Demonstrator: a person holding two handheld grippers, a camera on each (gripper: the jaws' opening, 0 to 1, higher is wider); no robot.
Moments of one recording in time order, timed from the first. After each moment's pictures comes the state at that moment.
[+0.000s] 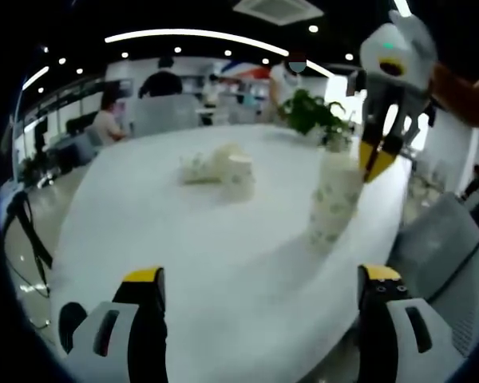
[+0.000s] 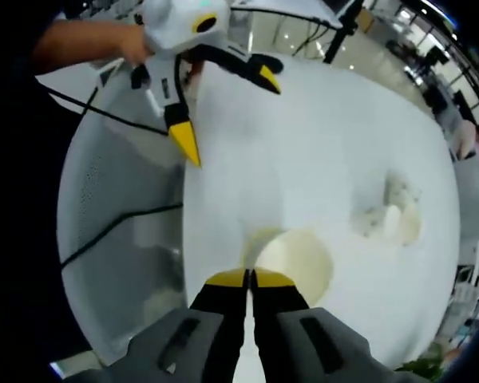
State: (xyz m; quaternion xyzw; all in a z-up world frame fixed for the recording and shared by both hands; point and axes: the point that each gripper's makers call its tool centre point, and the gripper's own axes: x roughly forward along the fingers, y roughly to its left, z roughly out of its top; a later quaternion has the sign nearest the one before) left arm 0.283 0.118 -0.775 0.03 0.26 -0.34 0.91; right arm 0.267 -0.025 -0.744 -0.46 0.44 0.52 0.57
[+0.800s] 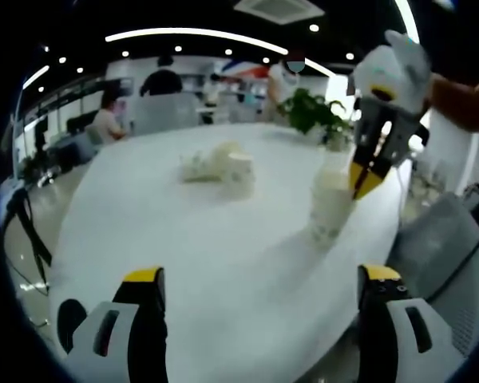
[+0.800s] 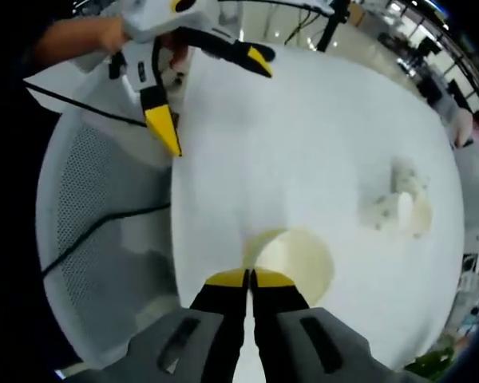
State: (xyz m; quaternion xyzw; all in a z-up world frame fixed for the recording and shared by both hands) left arm 0.280 0.118 -0.777 0.03 0.26 -0.33 0.91; right arm 0.270 -0.028 -0.773 -0.45 0.45 0.51 0.58
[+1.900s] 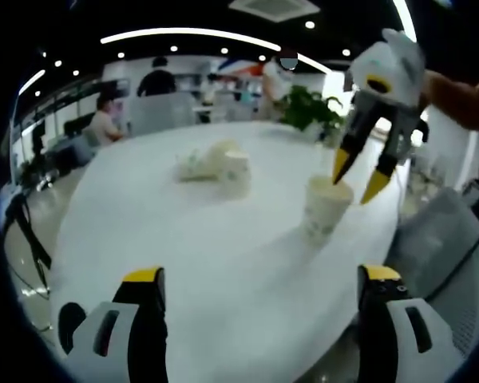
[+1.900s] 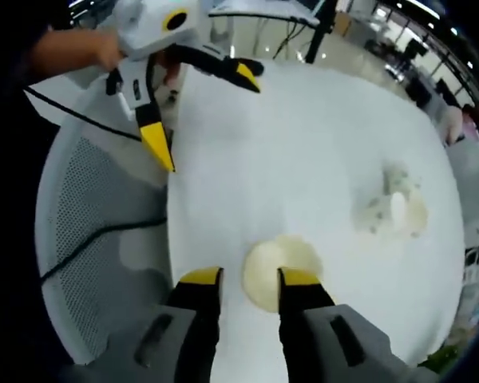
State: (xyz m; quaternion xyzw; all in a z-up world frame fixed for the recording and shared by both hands) left arm 0.280 0.115 -0.779 0.04 0.26 -0.34 0.90; right arm 0.274 -0.020 -0.758 -0.38 0.42 0.53 0.63
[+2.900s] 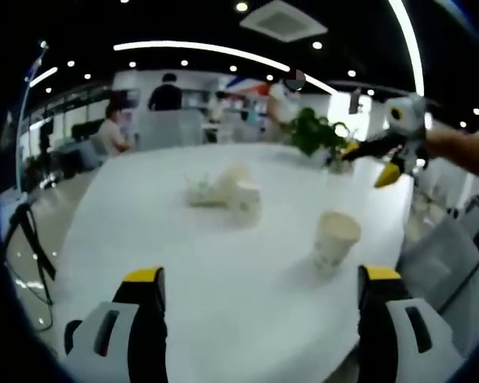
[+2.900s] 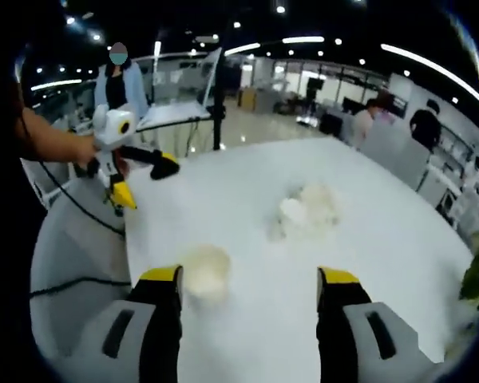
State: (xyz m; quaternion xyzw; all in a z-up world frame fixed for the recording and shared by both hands) left arm 0.307 0.121 -0.745 0.00 0.22 -0.33 0.92; right arm 0.334 -0.103 -0.702 -0.18 0.24 0.43 0.85
